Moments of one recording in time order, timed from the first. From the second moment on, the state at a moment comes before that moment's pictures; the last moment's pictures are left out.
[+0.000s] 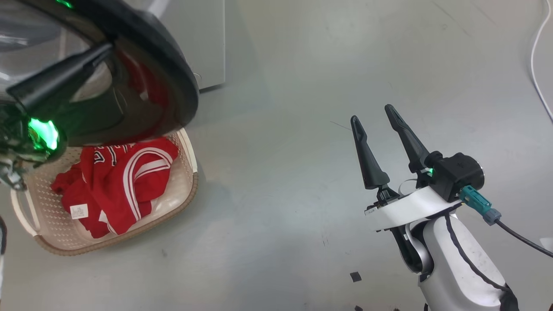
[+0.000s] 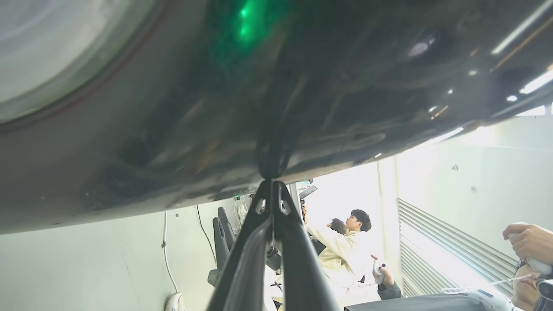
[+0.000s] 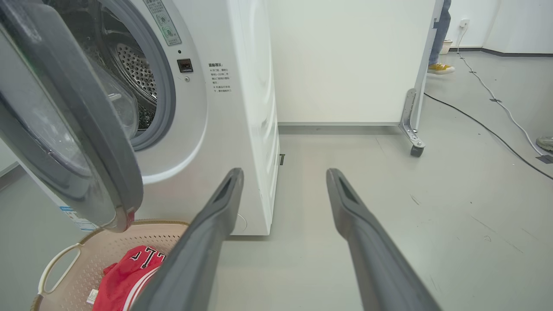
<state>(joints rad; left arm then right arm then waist) -0.56 0.36 0.01 -0.10 -1.98 0.05 0.90 -0.28 -0.05 0.34 0.13 0.32 0.04 -0.26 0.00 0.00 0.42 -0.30</state>
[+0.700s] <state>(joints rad) -0.82 0.31 -0.02 0.13 -1.84 0.08 0.73 -0.33 -0.05 0.38 0.12 0.36 0.01 -0.26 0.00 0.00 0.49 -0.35</state>
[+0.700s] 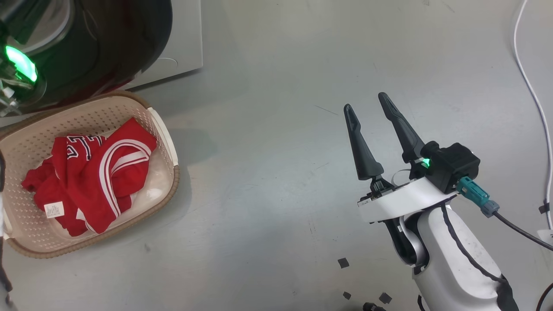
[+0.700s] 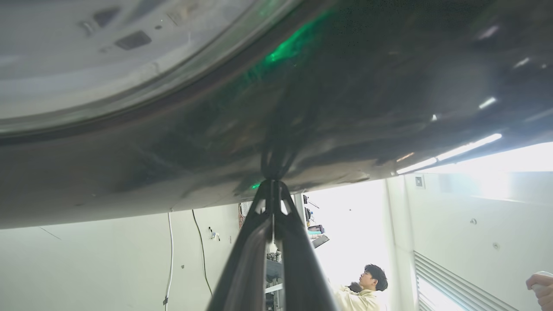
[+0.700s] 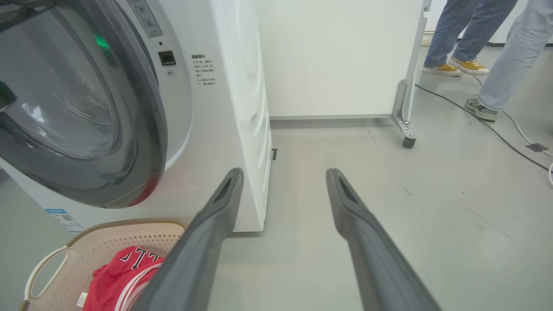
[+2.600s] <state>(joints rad) -0.23 0.06 0.14 0.07 -1.83 -0.12 0.56 -0.24 -0.06 0.29 0.24 0.27 0.02 -0.26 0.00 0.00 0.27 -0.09</state>
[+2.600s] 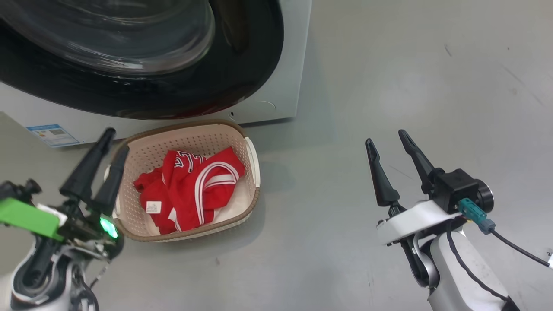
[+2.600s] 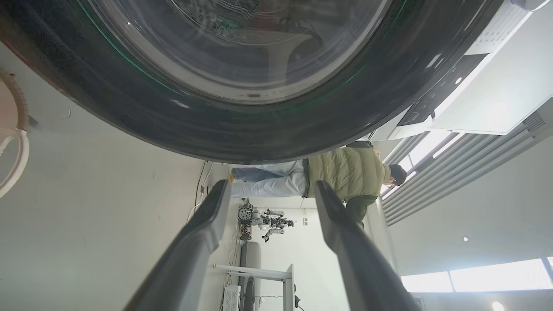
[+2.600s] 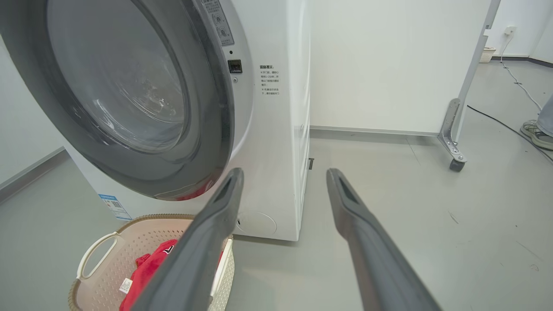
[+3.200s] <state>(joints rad) -0.05 0.05 0.16 -0.14 -1.50 -0.12 0.37 -0.17 -0.06 0.28 0.26 0.25 0.04 -0.26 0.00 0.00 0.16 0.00</state>
